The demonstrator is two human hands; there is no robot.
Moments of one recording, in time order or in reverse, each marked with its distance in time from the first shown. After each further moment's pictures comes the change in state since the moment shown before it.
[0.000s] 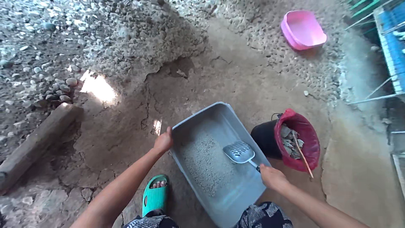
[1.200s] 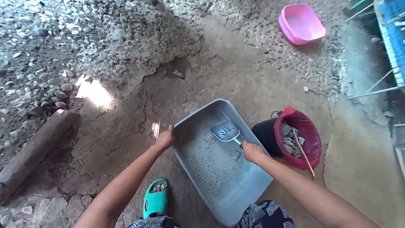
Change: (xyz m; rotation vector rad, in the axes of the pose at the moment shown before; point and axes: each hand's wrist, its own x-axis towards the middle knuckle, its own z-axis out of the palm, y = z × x) left_hand 0.017 0.011 -0.011 0.027 -0.037 0.077; right_hand 0.041 -0.057 -0.072 0.039 0.101 -0.109
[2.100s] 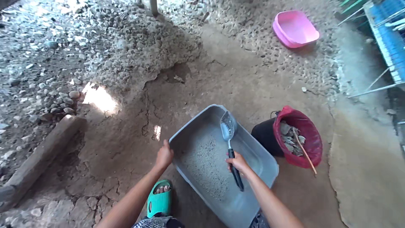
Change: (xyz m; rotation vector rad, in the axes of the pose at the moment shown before) left_hand -0.050 -0.011 0.045 -0.278 0.158 -0.166; right_hand -0.009 -0.040 0.072 1.330 -0.066 -0.114
